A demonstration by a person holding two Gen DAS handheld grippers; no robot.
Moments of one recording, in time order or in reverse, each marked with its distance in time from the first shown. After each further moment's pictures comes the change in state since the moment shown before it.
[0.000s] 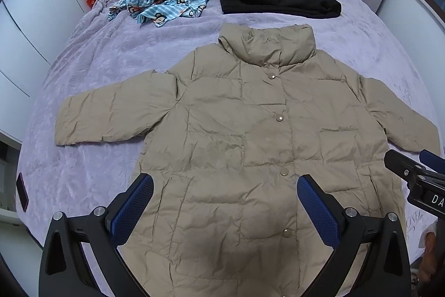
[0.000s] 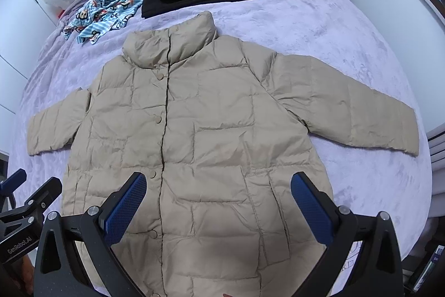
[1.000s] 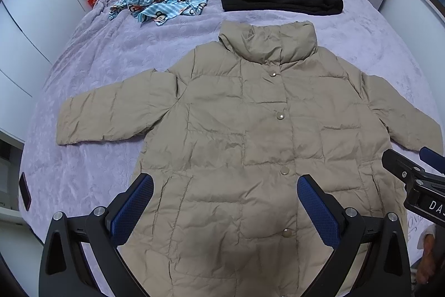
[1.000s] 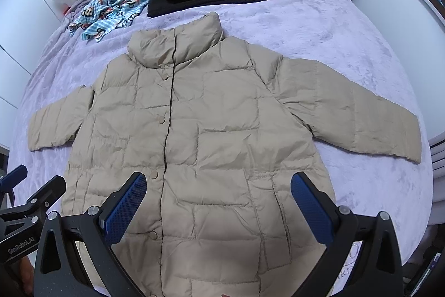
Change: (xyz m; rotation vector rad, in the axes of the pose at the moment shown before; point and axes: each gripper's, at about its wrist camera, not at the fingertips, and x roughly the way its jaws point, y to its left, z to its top) left arm 0.001 -0.004 -0.001 -0.001 0.010 0.012; right arm 0.004 0.004 0.000 -0.026 -0.009 0.010
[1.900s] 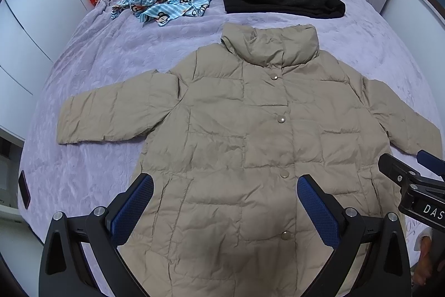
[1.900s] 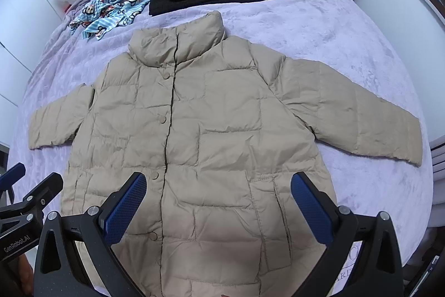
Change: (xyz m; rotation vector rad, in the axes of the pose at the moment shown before) left arm 0.000 -0.001 0.003 -0.010 -0.005 0.007; right arm 0.004 0.000 0.001 -0.008 0.006 0.003
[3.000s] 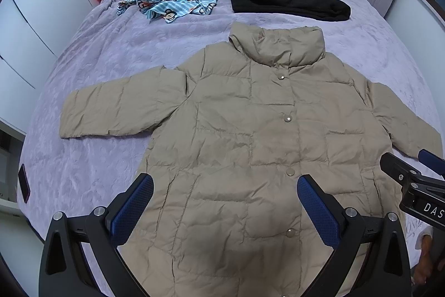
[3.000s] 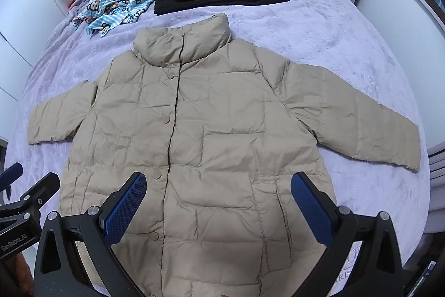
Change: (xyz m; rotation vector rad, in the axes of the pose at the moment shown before) left arm -0.003 0.010 -0.005 -0.024 0.000 0.005; right arm 0.001 0.007 0.000 -0.013 -0.006 -0.008
